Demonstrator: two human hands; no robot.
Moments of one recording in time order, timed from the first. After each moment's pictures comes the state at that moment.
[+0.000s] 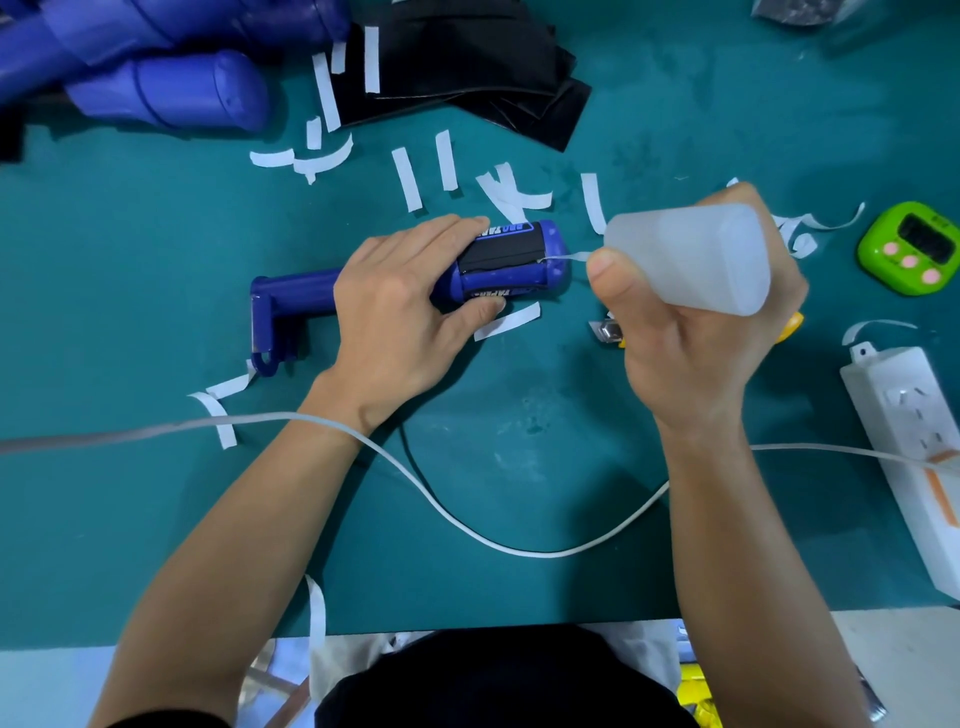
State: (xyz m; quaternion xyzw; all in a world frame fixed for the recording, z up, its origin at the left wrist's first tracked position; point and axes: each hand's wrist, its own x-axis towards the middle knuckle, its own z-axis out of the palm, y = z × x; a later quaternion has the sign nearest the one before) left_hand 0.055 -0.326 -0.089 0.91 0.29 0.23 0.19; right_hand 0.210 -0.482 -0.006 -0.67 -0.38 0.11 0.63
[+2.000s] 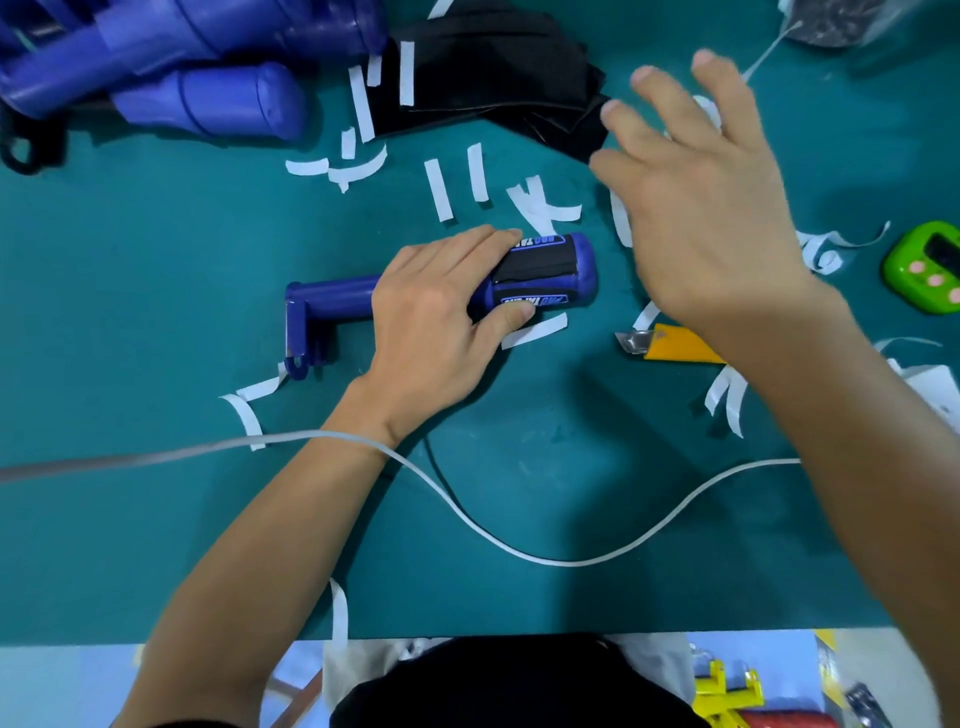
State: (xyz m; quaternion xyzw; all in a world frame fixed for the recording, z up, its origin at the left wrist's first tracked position) left_hand 0.055 -0.331 -0.087 0.91 0.28 0.23 0.21; right_hand 0.271 -0.418 -0.004 -0.76 -0.65 -0.05 -0.05
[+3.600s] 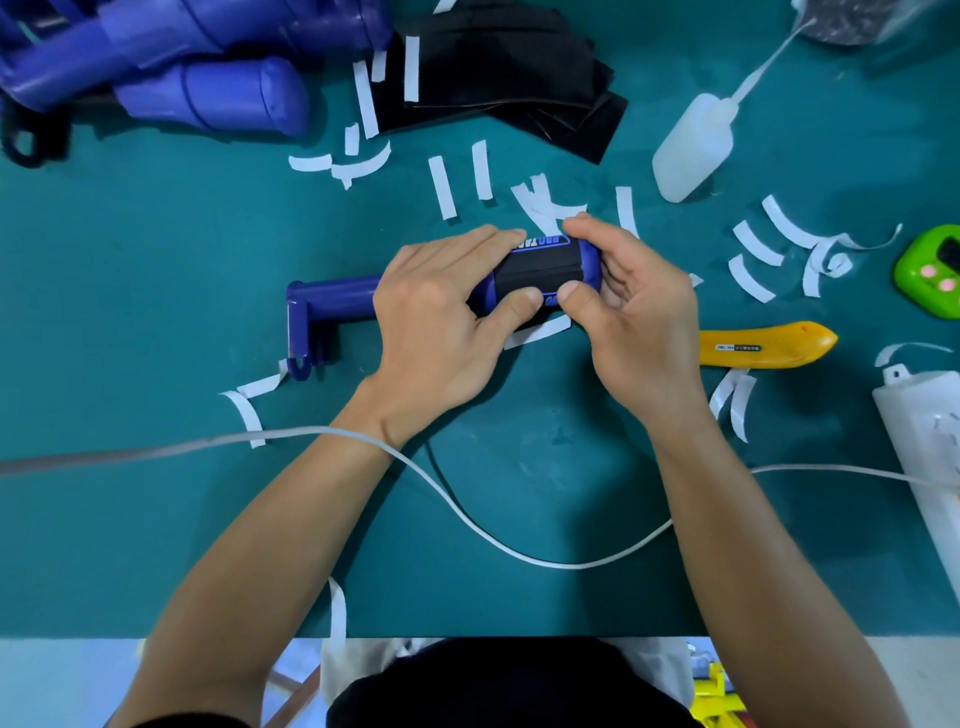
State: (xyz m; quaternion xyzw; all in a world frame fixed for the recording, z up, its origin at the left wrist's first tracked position) left_hand 0.063 -0.339 -0.078 0.87 0.34 0.26 0.23; right_hand 0.205 -0.448 -0.061 -0.72 -0.27 0.35 0.54
